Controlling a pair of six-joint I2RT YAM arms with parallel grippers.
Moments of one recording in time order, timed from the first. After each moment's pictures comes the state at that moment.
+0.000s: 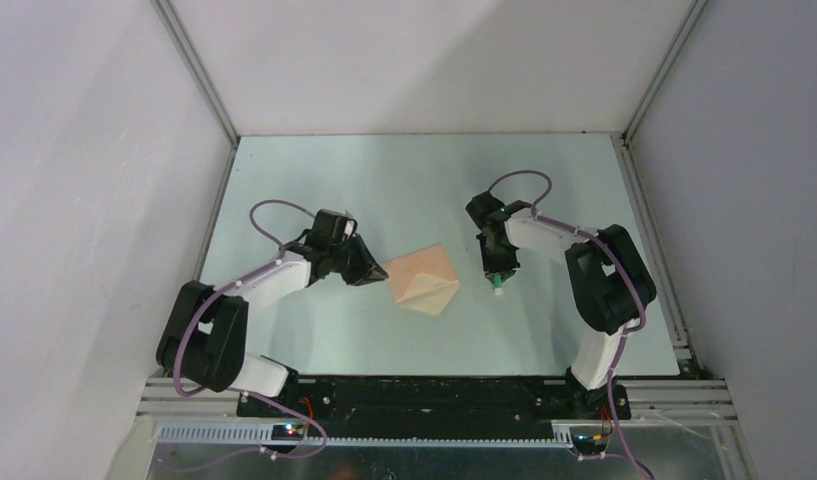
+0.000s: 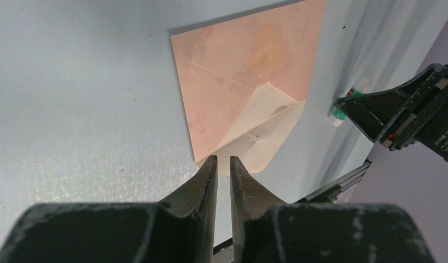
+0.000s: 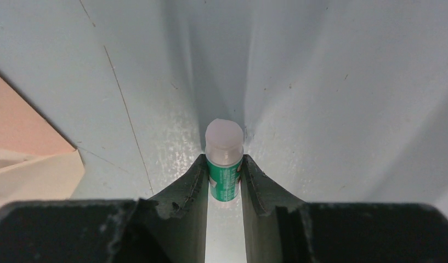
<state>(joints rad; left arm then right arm) -0.38 1.43 0.74 -0.25 0.34 -0.86 0.51 1.83 1.18 -0.78 0.15 0.45</state>
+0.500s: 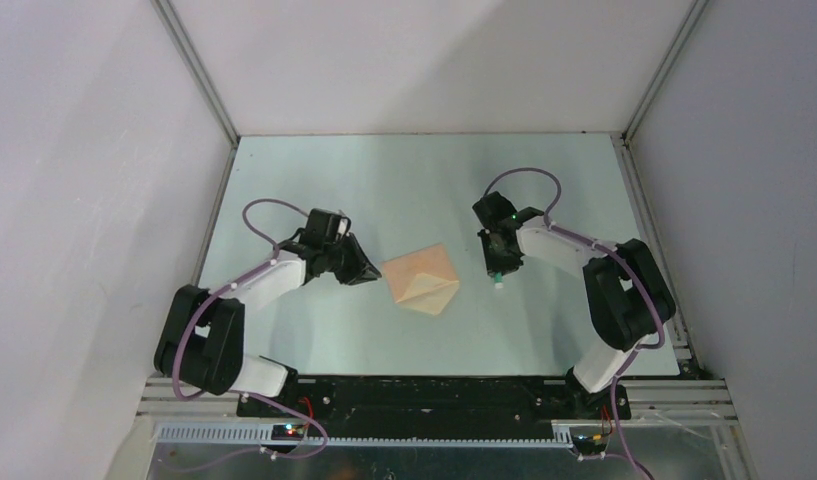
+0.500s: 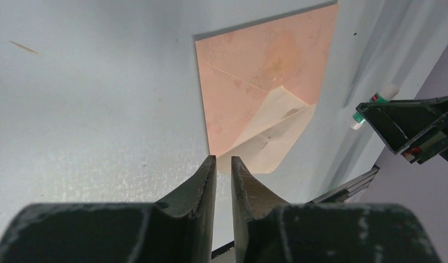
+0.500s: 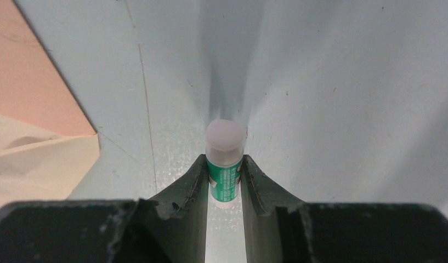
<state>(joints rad) -0.35 1.41 0.74 -0.29 0.32 -0.83 0.51 1.72 1.09 -0.65 0.15 0.37</state>
